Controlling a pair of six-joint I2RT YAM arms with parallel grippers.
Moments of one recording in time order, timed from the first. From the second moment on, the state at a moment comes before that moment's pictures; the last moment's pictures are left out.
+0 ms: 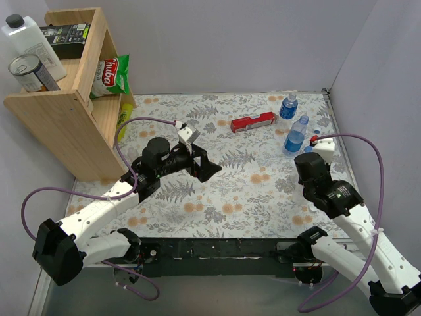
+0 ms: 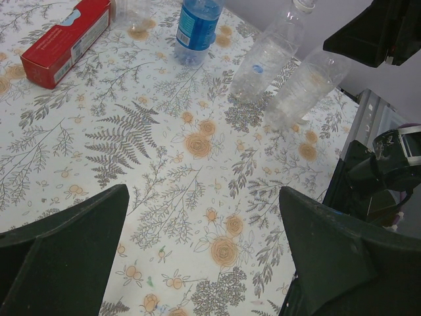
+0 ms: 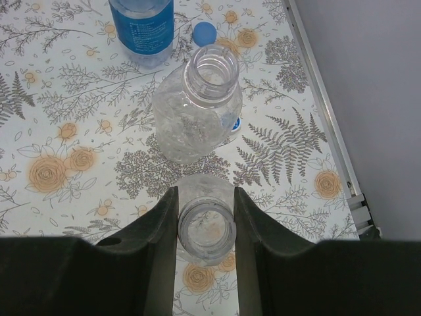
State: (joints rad) left arm -0.67 1.09 0.78 0.11 0.39 -0.23; right arm 0.55 0.72 0.84 -0.90 0.73 0.40
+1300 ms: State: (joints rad) left arm -0.52 1.00 0.78 0.09 -0.08 -0.31; right arm 0.55 0.73 0.94 -0.48 0.44 0.16
